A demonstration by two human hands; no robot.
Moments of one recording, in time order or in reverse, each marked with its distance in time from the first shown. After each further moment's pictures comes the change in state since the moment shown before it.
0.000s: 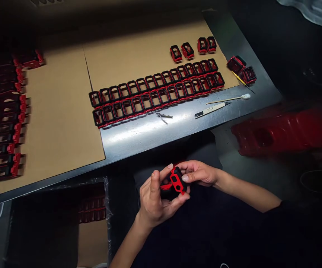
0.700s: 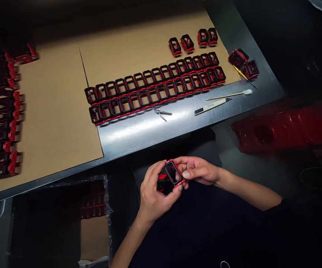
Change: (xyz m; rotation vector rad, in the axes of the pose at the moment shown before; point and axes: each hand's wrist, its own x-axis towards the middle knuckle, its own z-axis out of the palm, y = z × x) left_hand 0.000 0.004 0.001 0.018 -0.044 -0.278; right_hand -0.005 -0.005 0.006 0.101 0.098 -0.011
